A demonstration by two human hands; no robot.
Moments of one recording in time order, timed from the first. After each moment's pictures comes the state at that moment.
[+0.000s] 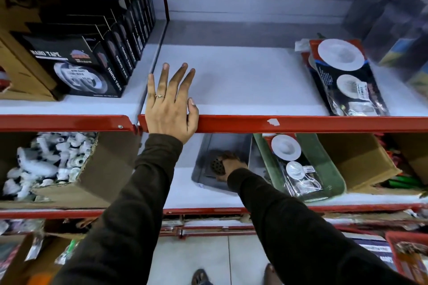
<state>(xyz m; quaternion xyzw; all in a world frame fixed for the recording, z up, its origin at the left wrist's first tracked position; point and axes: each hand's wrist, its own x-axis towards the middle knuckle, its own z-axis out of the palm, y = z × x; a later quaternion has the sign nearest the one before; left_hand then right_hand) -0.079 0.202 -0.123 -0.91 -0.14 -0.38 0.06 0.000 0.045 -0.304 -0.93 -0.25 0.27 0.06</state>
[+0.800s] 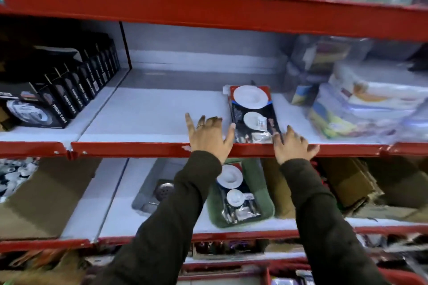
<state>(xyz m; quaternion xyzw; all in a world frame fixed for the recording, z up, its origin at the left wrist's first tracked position) 0.012 -0.046 -0.073 -0.96 -0.18 -0.17 -0.10 0.095 -0.226 -0.086 -0.97 0.02 -0.09 0.23</state>
